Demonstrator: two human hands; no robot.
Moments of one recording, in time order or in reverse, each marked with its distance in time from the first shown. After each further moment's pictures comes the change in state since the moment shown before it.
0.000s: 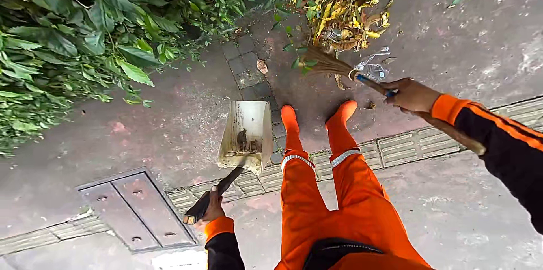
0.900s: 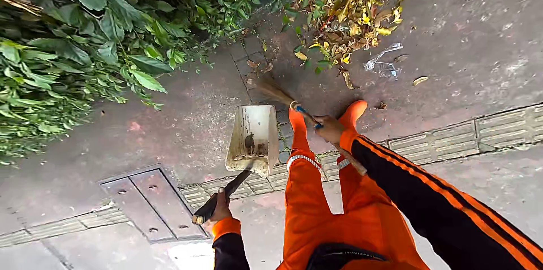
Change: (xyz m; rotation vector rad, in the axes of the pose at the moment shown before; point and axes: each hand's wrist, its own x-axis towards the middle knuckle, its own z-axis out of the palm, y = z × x) left_hand 0.010 -0.004 0.001 0.002 0.039 -0.044; right_hand 0.044 -0.109 0.191 0.217 -0.283 -0.093
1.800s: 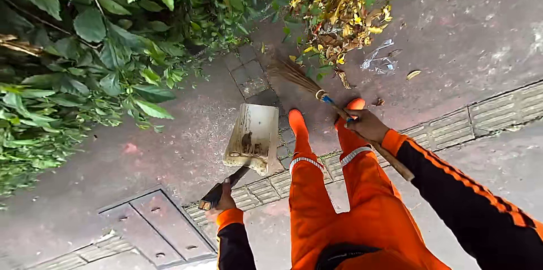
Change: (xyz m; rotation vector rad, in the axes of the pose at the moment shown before) left_hand 0.026 0.078 0.053 0.270 -0.115 0.146; right_hand -0.052 0.024 -0.065 0.259 0.175 0.043
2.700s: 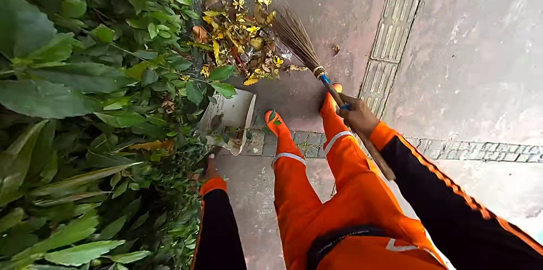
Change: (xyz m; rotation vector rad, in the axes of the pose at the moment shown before) left_hand 0.094 0.360 0.221 0.590 -0.393 0.829; right_hand -0.035 0.018 0.075 0.932 0.572 0.153
